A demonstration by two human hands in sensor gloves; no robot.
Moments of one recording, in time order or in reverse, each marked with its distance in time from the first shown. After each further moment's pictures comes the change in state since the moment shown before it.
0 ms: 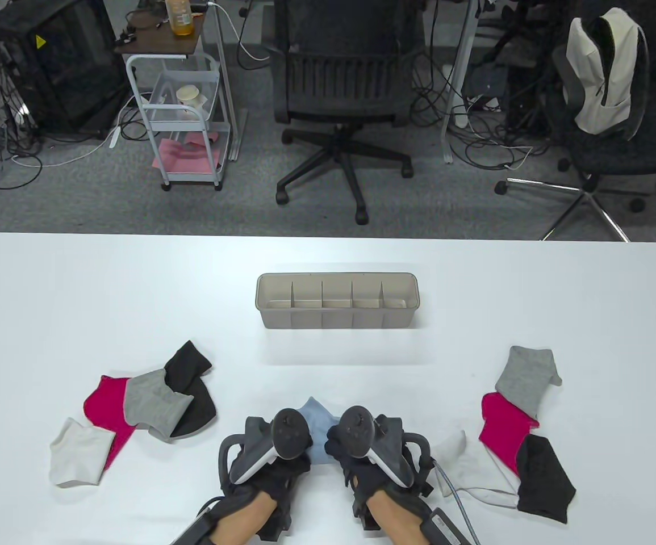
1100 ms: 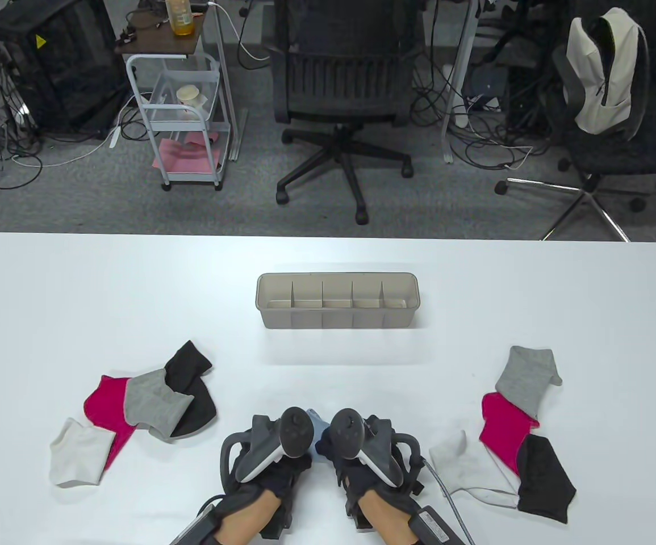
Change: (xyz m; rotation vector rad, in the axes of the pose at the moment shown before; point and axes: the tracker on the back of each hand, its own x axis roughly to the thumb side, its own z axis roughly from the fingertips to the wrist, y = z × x) left_hand 0.005 0.001 -0.003 -0.007 0.031 -0.047; right_hand 0.008 0.020 -0.007 -0.015 0.083 0.027
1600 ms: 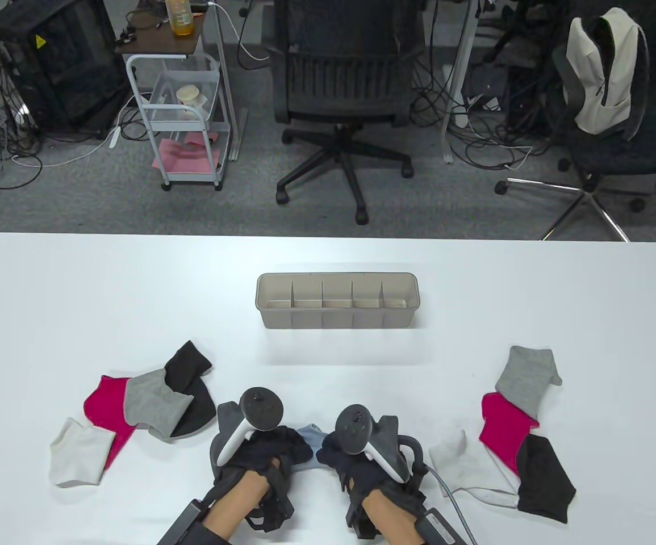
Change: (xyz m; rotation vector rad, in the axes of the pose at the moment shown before) left_hand -0.031 0.000 -0.015 -0.156 0.126 0.327; right_hand -0.012 0.007 -0.007 0.201 0.122 -0.139
